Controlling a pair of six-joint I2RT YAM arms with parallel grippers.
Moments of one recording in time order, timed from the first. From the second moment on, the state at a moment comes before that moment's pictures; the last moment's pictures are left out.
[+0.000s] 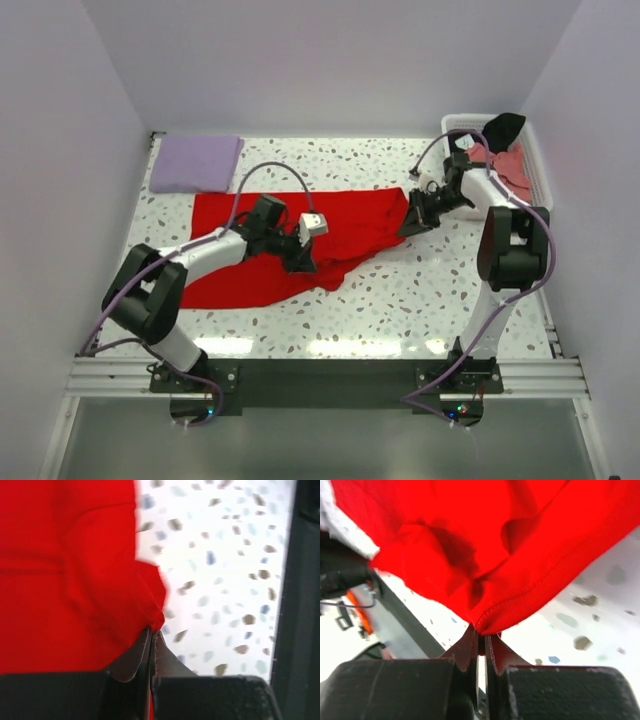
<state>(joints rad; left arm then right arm) -0.50 1.62 0.91 -0.20 0.76 0.33 -0.01 1.96 1.46 -0.99 -0.77 -0.16</state>
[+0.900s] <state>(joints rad) -0.85 1.62 1.05 -0.32 0.82 0.37 -0.06 1.94 1.53 -1.26 -0.29 -0.51</state>
